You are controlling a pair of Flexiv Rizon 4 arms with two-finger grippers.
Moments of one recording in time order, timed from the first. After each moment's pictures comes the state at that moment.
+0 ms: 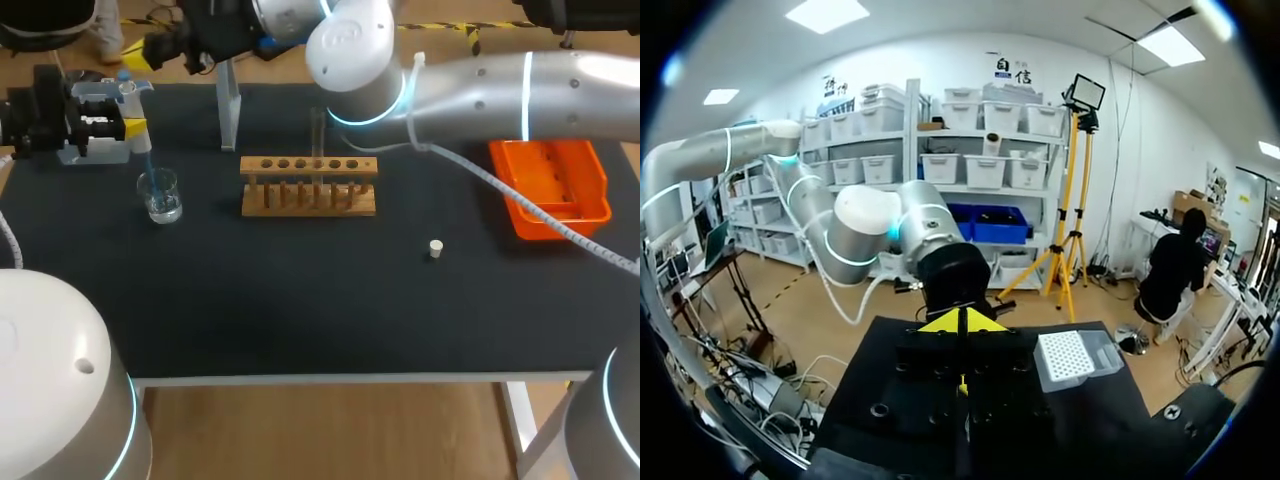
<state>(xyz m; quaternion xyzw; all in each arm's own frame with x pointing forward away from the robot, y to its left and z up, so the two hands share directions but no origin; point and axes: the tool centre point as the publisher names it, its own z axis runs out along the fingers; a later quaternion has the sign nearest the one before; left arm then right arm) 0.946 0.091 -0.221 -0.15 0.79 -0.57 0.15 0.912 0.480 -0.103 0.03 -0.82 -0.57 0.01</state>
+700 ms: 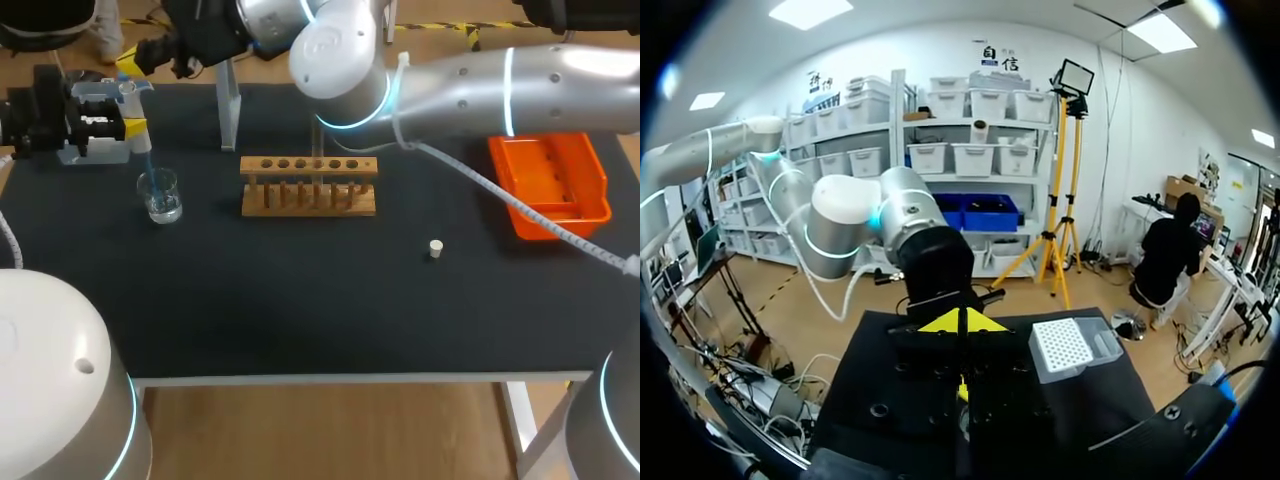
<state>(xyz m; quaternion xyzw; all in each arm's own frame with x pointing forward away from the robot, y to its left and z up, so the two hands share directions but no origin) 0.946 0.091 -0.221 -0.15 0.79 -0.57 0.15 0.926 0.492 -0.121 0.00 -0.83 -0.55 0.01</state>
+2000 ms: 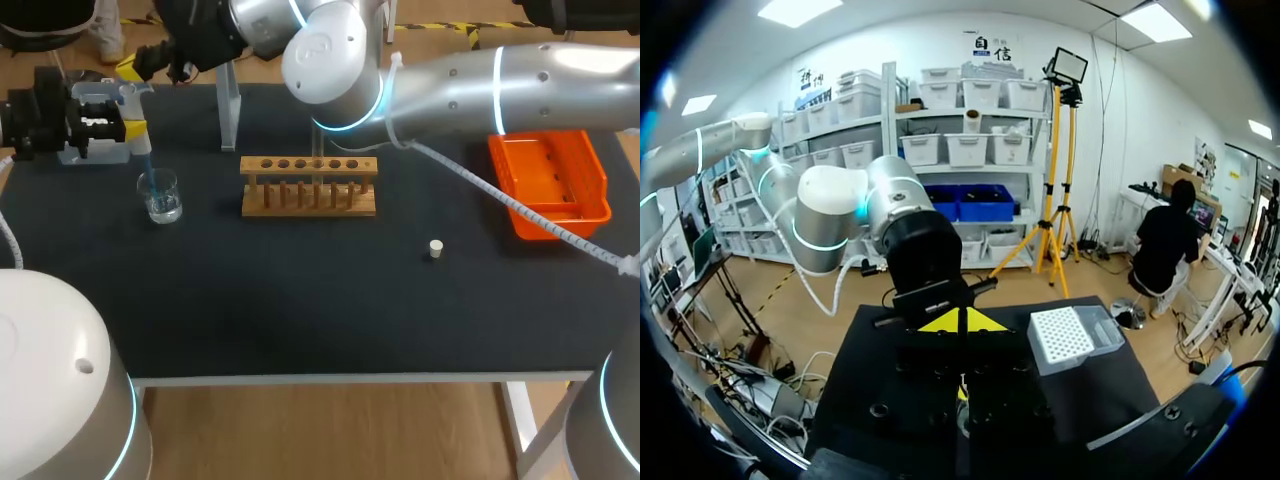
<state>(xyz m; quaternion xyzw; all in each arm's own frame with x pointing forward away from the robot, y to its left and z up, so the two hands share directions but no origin) 0.946 0.092 -0.224 -0.15 0.79 -0.57 0.15 0.934 0.497 -0.139 -0.01 -0.84 -0.54 0.01</state>
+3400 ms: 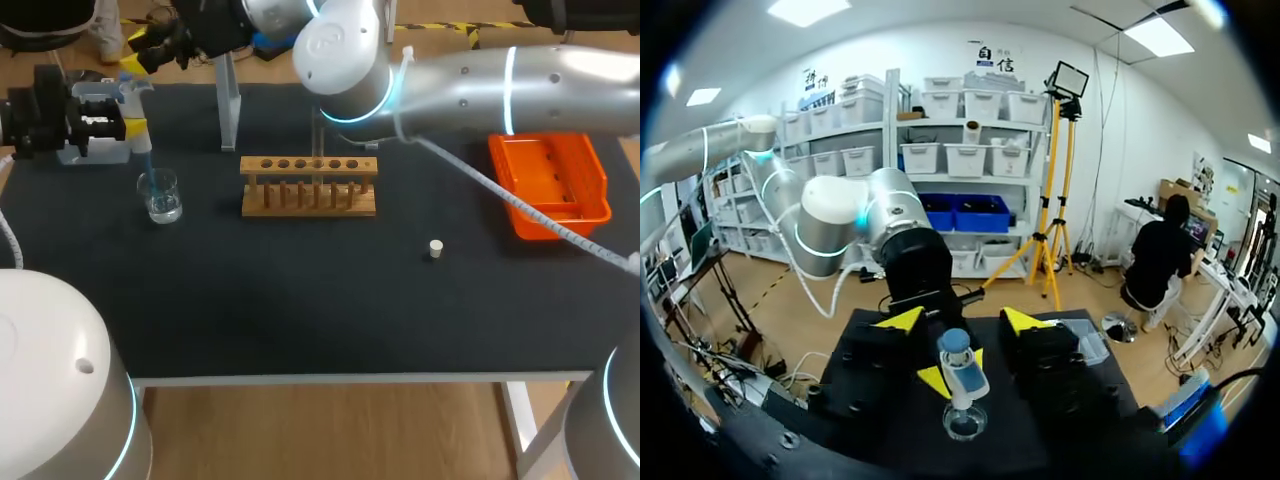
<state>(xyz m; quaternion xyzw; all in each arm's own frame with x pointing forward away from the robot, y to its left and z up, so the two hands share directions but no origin) 0.946 0.091 -0.222 -0.15 0.79 -0.57 0.15 0.944 0.481 -0.114 0.00 -0.83 -0.55 -0.01</state>
